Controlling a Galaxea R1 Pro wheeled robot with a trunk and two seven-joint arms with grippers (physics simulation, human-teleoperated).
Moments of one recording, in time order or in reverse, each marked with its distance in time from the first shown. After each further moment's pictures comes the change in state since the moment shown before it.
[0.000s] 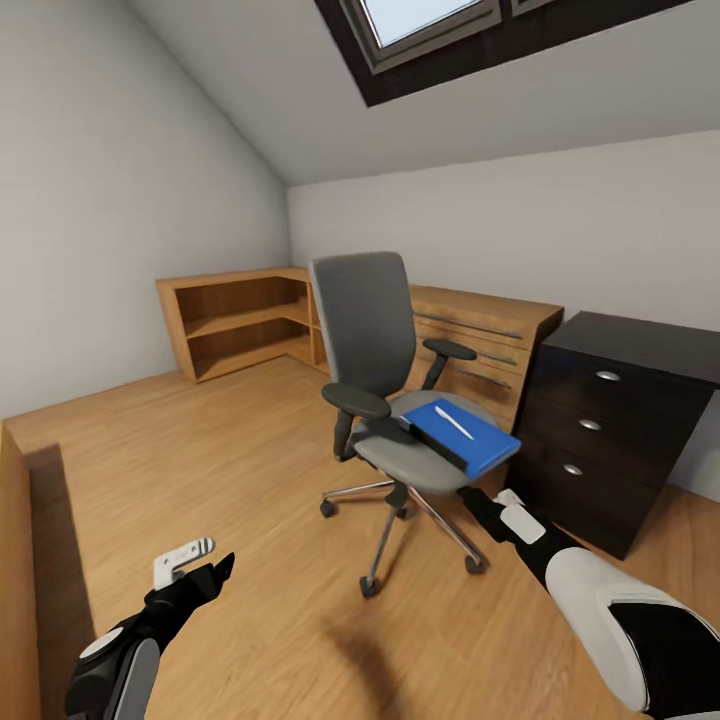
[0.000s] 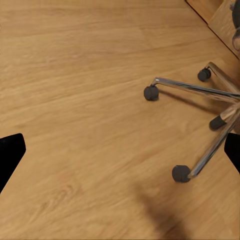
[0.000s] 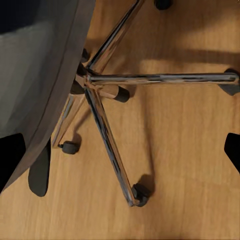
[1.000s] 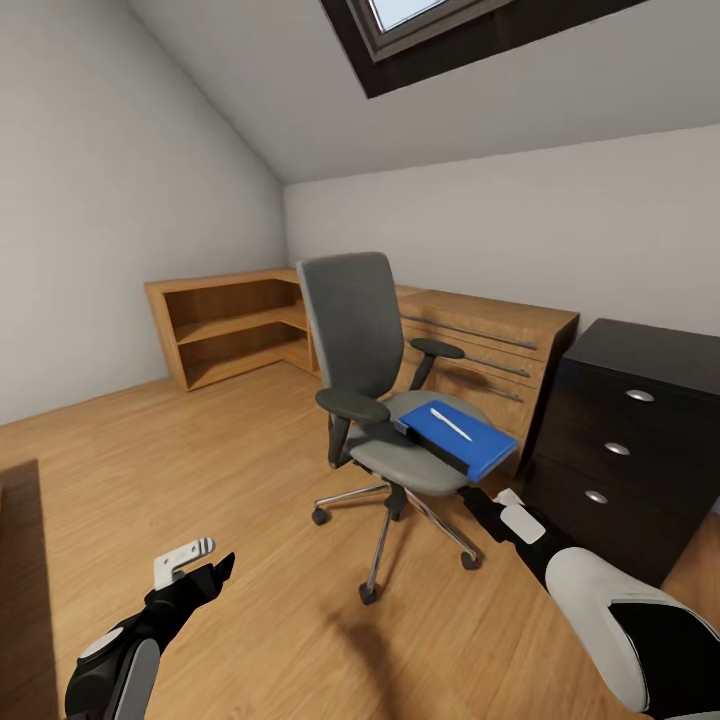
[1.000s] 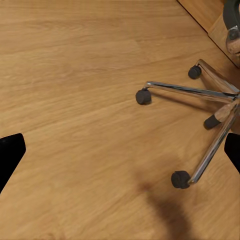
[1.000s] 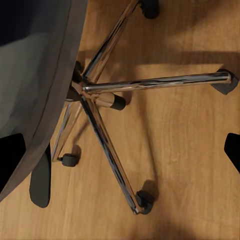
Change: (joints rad) left arm 0.000 0.000 0.000 0.001 0.000 -0.001 -0.002; right arm 0.000 0.000 0.000 0.000 0.000 -0.001 0.000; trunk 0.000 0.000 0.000
